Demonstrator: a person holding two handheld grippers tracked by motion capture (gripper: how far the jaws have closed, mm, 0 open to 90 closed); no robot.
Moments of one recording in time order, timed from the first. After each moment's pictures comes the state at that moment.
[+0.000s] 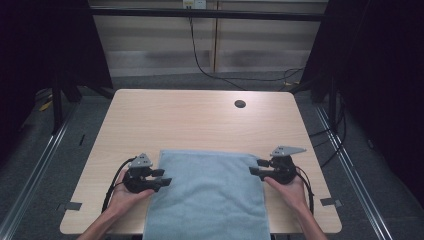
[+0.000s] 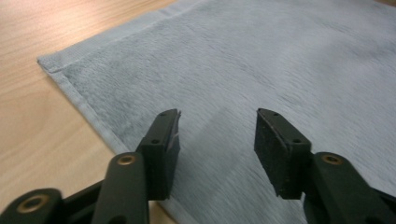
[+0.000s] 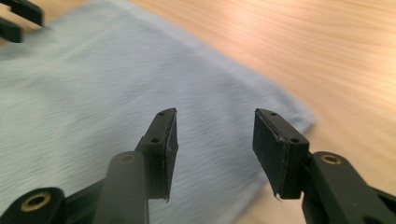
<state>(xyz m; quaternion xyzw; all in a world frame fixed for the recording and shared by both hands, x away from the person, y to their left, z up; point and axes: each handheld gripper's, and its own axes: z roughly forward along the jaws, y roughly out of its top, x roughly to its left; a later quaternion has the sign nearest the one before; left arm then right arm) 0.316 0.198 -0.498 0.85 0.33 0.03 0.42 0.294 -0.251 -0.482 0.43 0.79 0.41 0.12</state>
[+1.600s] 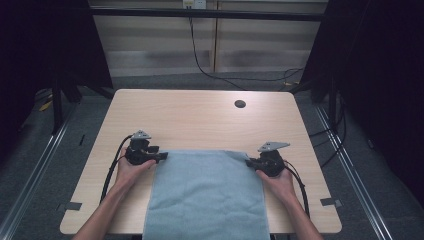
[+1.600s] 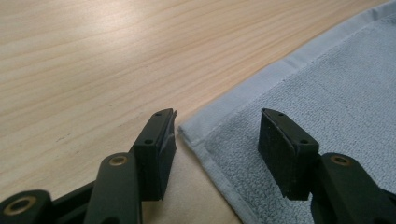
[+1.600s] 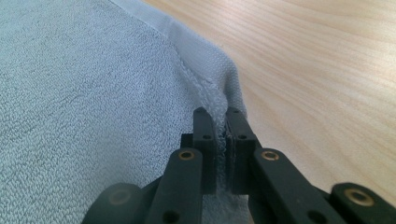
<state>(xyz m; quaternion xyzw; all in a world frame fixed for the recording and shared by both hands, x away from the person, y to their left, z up) 0.392 0.206 -0.506 0.82 0.39 0.08 0.41 0.322 -0.233 -0.507 0.43 0.81 0.38 0.13</state>
